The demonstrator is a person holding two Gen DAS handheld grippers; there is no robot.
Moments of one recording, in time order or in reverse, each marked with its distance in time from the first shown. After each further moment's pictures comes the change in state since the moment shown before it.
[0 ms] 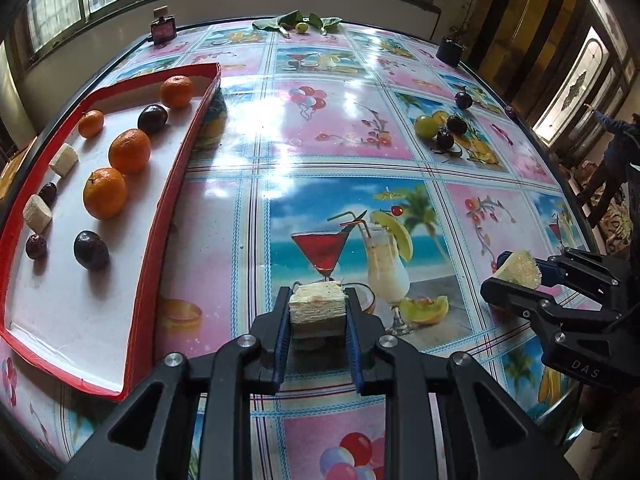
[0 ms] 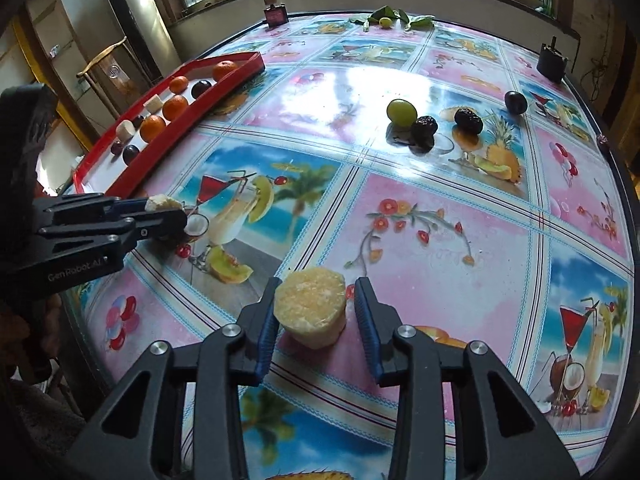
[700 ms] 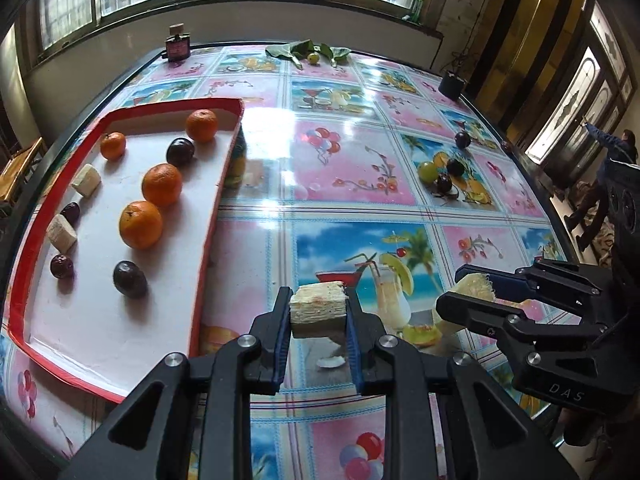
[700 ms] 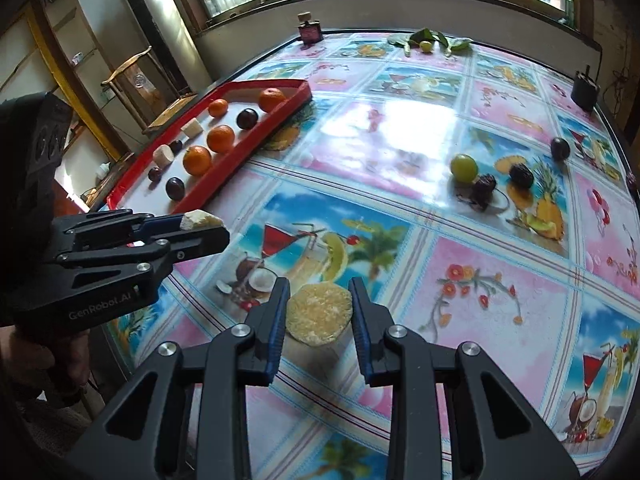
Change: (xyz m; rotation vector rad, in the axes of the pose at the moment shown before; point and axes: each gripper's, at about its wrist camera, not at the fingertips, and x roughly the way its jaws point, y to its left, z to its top) left arm -0.032 0.026 0.015 -0.050 -0.074 -0.021; right arm -0.004 0.042 0.041 -0.032 -0.029 0.110
